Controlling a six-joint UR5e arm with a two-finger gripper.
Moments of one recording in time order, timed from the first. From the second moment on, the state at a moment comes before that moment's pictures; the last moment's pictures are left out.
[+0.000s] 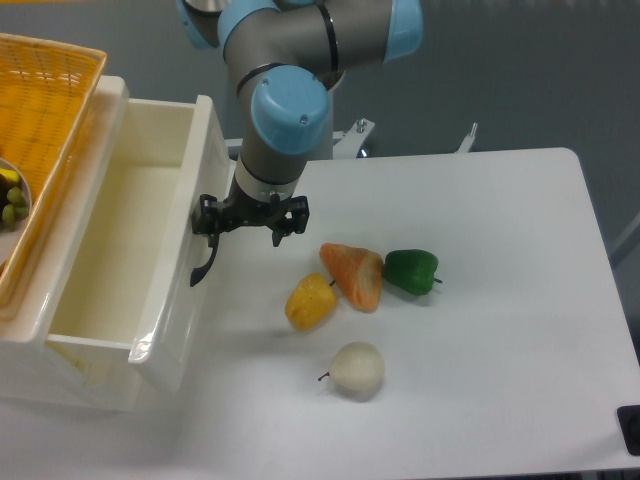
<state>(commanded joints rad) 2.34 -1.75 -1.63 -1.41 1.30 0.15</state>
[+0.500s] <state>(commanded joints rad) 2.41 -1.73 -1.63 -1.43 1.30 0.15</state>
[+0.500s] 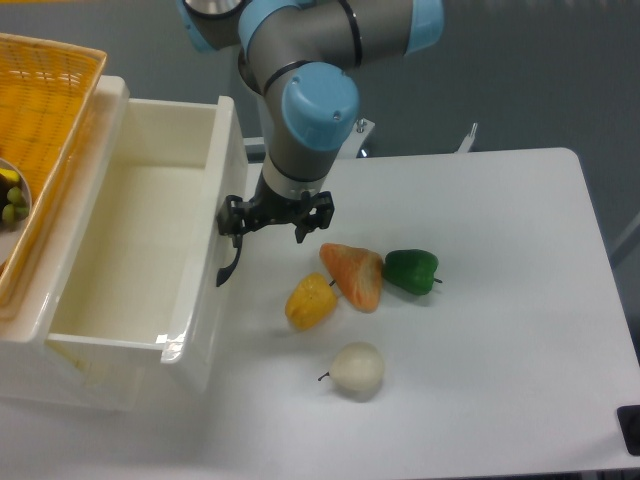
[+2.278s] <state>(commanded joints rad) 2.45 -1.72 -1.63 -1.47 1.26 0.15</state>
